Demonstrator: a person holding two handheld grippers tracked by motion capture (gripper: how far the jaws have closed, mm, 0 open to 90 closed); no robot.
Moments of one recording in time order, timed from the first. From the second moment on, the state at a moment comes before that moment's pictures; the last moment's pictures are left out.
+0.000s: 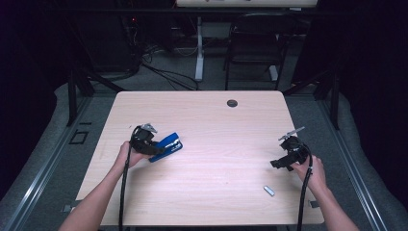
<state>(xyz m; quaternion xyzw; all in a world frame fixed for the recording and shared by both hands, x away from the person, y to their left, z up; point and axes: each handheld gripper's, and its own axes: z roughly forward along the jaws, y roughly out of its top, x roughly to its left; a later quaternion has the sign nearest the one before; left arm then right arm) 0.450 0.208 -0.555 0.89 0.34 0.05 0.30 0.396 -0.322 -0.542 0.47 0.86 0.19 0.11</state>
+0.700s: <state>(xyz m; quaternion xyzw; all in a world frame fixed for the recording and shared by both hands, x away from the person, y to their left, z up) 0.441 0.196 -0.549 0.90 0.31 0.05 0.31 0.395 -0.323 -0.543 0.48 0.85 0.19 0.11</state>
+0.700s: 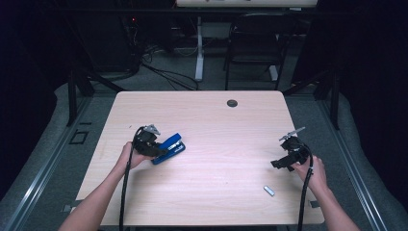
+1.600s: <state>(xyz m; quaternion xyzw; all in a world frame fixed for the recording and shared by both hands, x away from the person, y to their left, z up) 0.418 0.158 -0.527 0.90 0.24 0.04 0.35 0.395 -0.324 -0.541 0.47 0.86 0.18 0.11</state>
